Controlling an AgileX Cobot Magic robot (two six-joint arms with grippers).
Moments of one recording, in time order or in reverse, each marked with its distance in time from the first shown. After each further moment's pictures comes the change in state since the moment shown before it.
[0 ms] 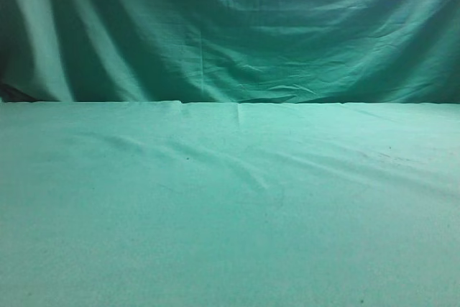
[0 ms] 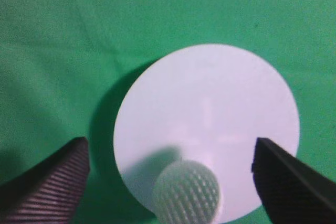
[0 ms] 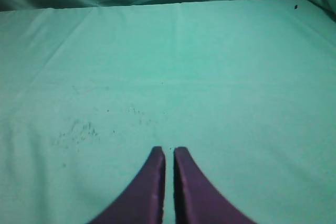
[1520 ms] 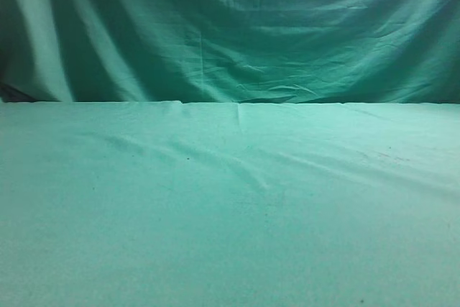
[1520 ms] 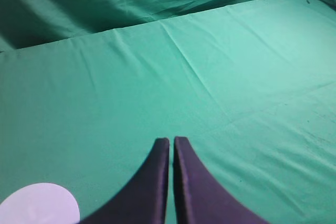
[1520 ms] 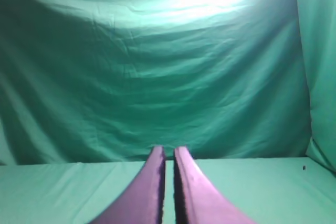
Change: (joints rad) left arm -0.132 -0.894 0.243 -0.718 -0.014 0.615; right arm 0.000 0.000 0.000 0.010 -0.522 0.000
